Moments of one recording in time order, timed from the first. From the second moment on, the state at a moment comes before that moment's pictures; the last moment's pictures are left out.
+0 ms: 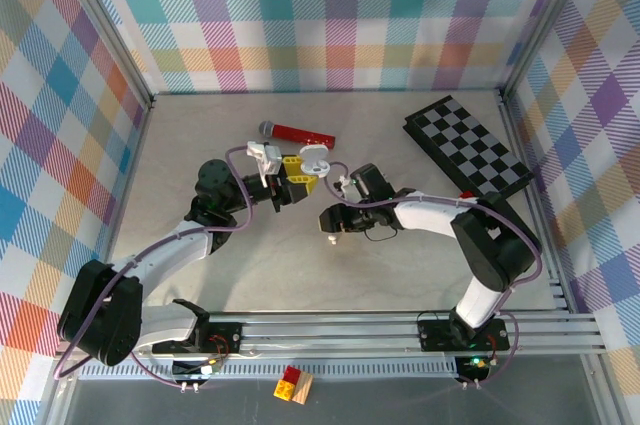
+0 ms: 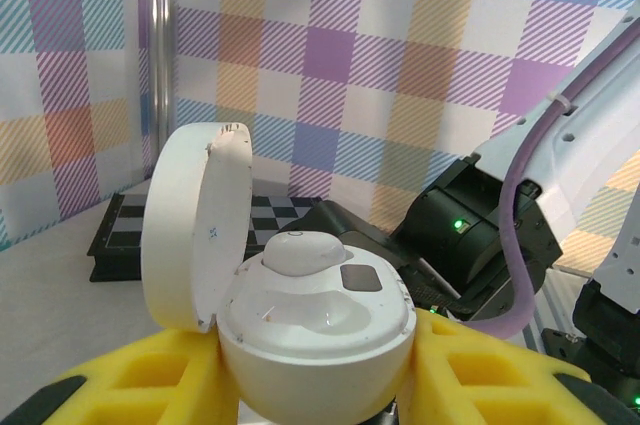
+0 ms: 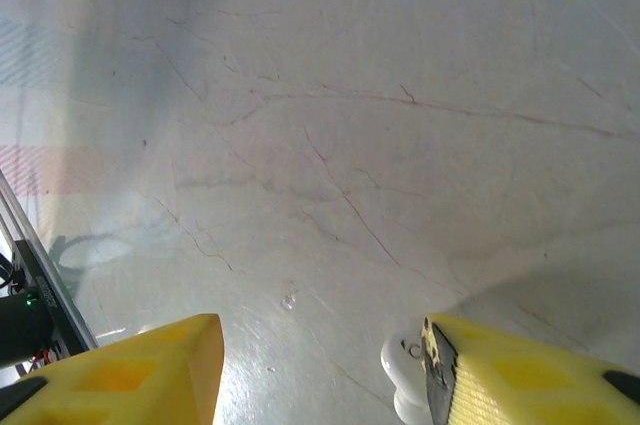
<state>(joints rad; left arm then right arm) -0.44 1.24 0.63 0.73 0.82 -0.20 0.67 1.70 0.88 -0.11 -0.52 0.51</state>
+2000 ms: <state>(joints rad) -0.44 1.23 0.63 0.70 0.82 -0.19 0.68 1.77 0.85 -0.14 -0.59 0.43</state>
